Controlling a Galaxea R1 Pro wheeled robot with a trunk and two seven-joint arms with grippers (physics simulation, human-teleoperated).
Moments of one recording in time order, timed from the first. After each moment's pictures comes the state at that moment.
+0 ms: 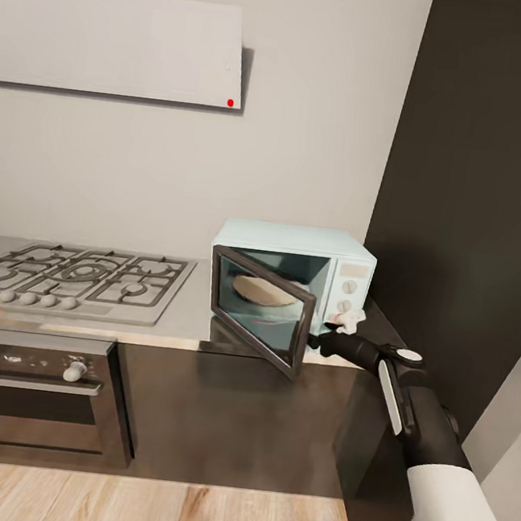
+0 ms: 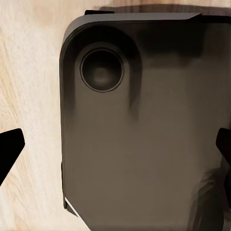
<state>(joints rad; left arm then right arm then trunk) 0.00 -0.01 0.02 -0.03 0.03 -0.04 0.01 -0.70 -0.07 -0.04 -1.19 0.05 0.52 0.73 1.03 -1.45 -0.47</state>
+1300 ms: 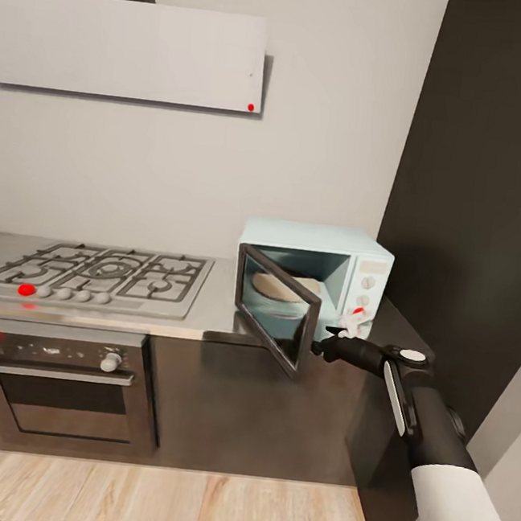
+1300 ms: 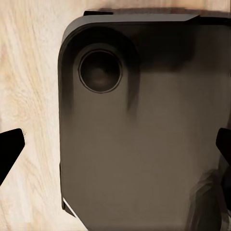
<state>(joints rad) 0.00 -0.02 0.03 -0.04 0.03 -0.04 0.01 -0.70 -0.08 -0.06 -1.19 0.14 0.52 0.82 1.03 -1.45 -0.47</state>
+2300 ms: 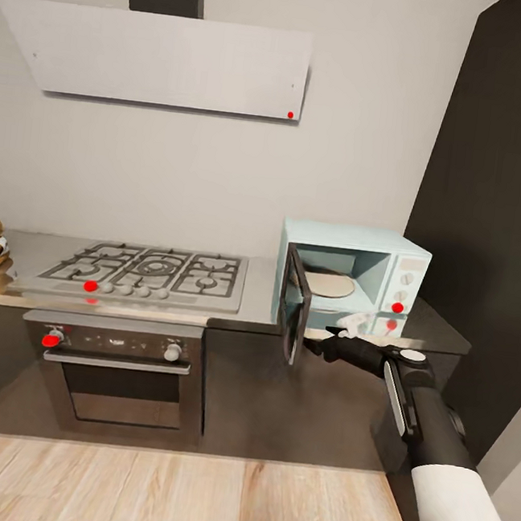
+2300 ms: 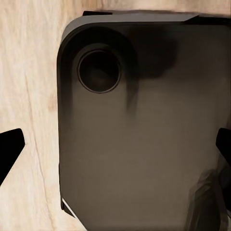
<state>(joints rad) 0.00 -0.02 0.03 -0.04 0.03 -0.04 0.01 -0.70 -0.09 -0.06 -1.19 0.14 0.52 0.82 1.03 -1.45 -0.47</state>
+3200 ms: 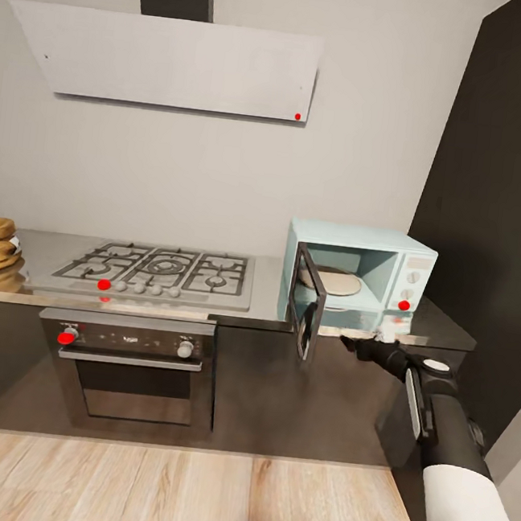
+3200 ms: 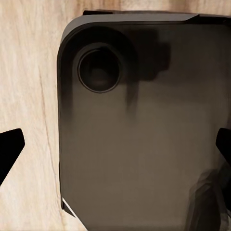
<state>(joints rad) 0.00 -0.02 0.03 -0.04 0.03 -0.04 0.01 -0.70 -0.09 -0.25 -1.14 0.23 0.52 0.55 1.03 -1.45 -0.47</state>
